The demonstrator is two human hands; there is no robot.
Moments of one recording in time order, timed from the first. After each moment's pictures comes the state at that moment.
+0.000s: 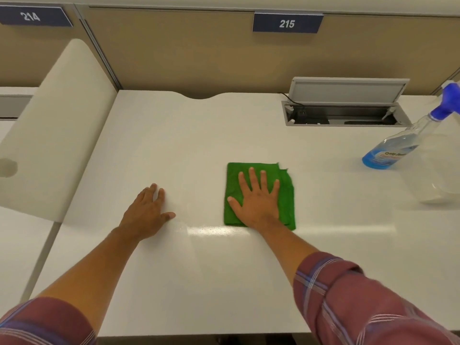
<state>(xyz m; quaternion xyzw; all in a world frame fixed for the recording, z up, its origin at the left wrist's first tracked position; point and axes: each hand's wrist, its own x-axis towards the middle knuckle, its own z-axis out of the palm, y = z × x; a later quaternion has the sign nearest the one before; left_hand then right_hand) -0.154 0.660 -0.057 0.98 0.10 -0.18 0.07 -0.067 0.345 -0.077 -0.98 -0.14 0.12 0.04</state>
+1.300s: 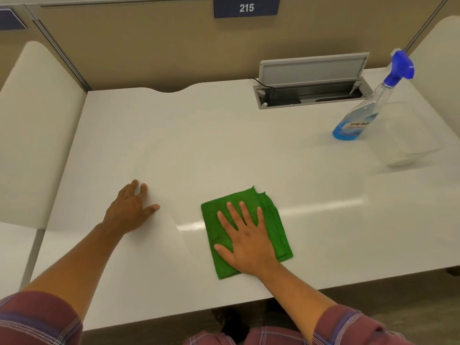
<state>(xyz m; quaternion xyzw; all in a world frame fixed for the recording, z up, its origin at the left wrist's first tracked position) -0.155 0.660 -0.049 0.98 0.09 -0.19 0.07 -0.221 0.304 -0.080 -0.97 -0.23 0.11 0.06</state>
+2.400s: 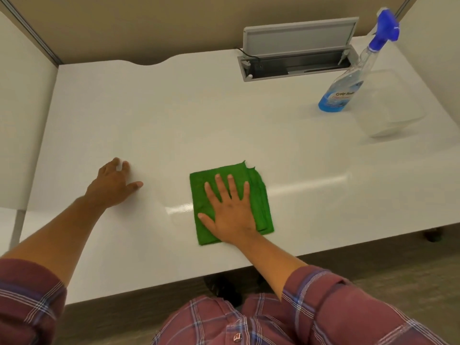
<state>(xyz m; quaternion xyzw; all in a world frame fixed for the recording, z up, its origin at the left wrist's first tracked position) -0.145 0.666 -0.059 0.97 0.09 -0.21 0.08 -0.222 0.309 -0.080 -0.97 -0.19 0.12 0.05</state>
